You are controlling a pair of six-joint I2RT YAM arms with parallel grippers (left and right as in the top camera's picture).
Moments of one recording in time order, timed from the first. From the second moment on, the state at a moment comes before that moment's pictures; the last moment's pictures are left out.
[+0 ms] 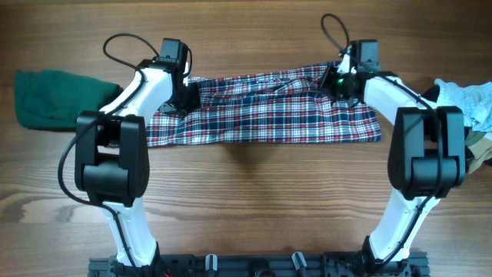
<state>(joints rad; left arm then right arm) -0.15 2.09 1.43 -0.73 0.03 -0.28 0.01 2.09 1.30 -0.26 -0.27 0.45</state>
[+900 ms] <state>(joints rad) -0.23 1.94 1.44 -0.84 0.16 -0.29 -0.32 1.89 1.30 -0.81 -0.39 0.06</state>
